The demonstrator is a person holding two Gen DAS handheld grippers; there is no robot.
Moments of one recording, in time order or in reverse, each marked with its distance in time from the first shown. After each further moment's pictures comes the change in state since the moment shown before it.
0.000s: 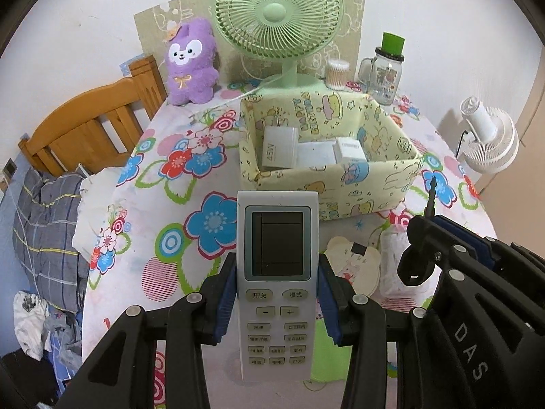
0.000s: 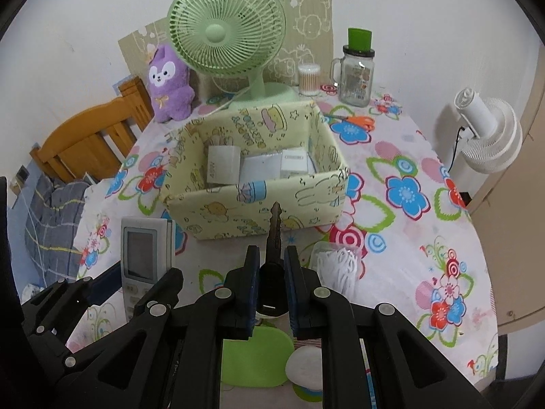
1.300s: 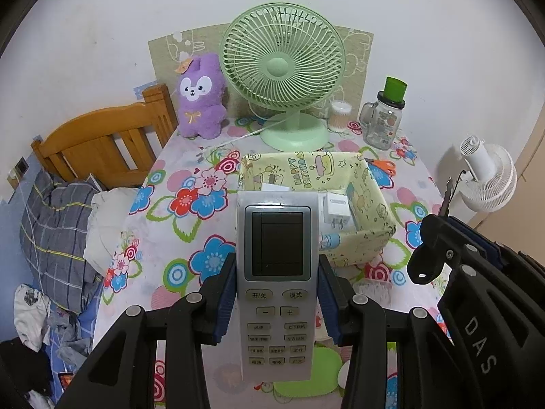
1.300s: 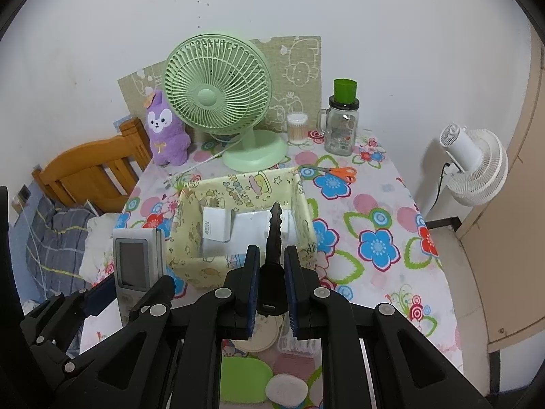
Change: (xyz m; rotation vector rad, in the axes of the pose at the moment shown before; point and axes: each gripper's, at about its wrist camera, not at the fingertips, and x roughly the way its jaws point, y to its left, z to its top) left arm -0.044 -0.017 0.052 -0.069 -0.070 0.023; right arm -0.049 -0.018 0.057 -0.003 -0.102 -0.018
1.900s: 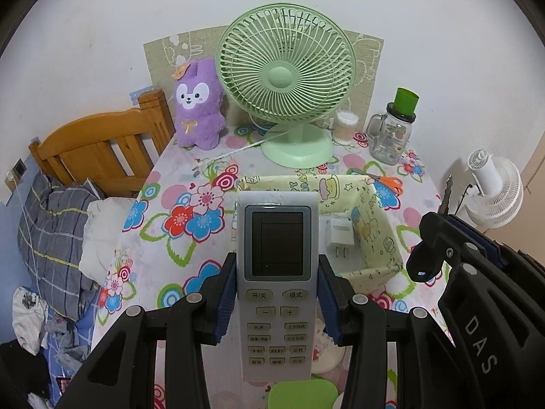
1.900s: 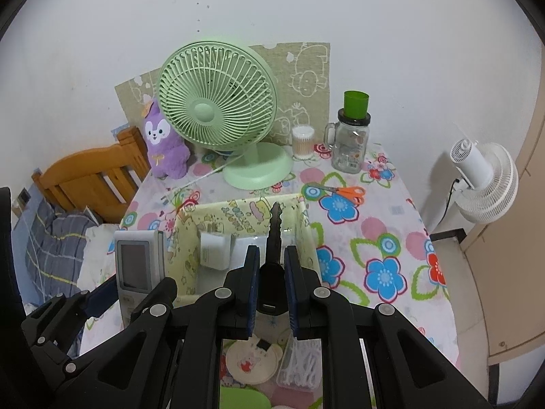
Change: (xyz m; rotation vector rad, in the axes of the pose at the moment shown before) left arm 0.024 -0.003 0.036 -0.018 -0.003 0.007; right arm 0.030 -0.001 0.039 -0.016 -0.011 0.014
